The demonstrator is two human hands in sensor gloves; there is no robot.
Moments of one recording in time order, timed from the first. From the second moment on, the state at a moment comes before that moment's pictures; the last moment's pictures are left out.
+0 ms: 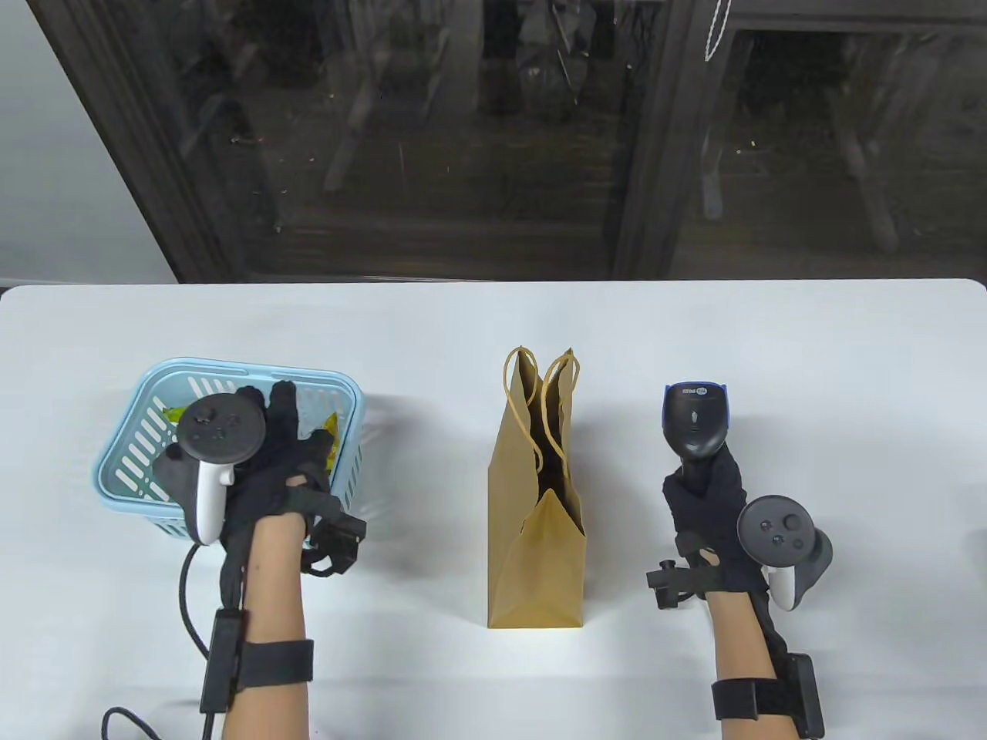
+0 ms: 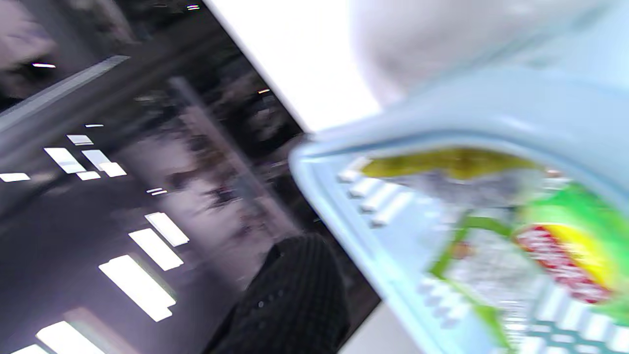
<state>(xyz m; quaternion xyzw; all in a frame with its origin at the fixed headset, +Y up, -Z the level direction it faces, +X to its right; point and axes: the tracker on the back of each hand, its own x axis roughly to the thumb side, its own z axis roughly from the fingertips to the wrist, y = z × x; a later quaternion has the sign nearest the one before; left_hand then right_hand) -0.293 -0.609 -0.346 -0.05 0.23 0.40 0.89 0.236 -0.728 -0.326 -0.02 -0.19 0.88 0.44</state>
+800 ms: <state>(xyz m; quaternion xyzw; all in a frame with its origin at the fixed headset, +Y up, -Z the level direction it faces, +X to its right) -0.301 -0.671 -0.412 -0.27 0.35 0.37 0.82 0.239 -0.736 -0.329 -0.03 -0.16 0.88 0.44</state>
